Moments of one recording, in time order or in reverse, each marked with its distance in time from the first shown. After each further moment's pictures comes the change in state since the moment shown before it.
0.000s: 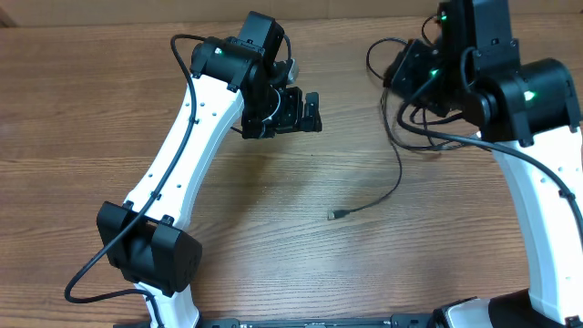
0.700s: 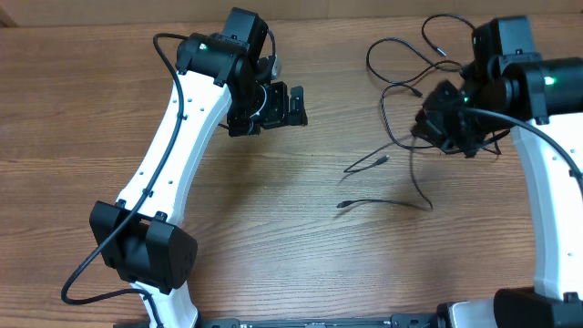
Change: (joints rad) left arm 0.056 0.000 0.000 -0.014 -0.027 -0.018; right arm -0.212 -0.001 -0.168 -0.274 -0.134 -0.006
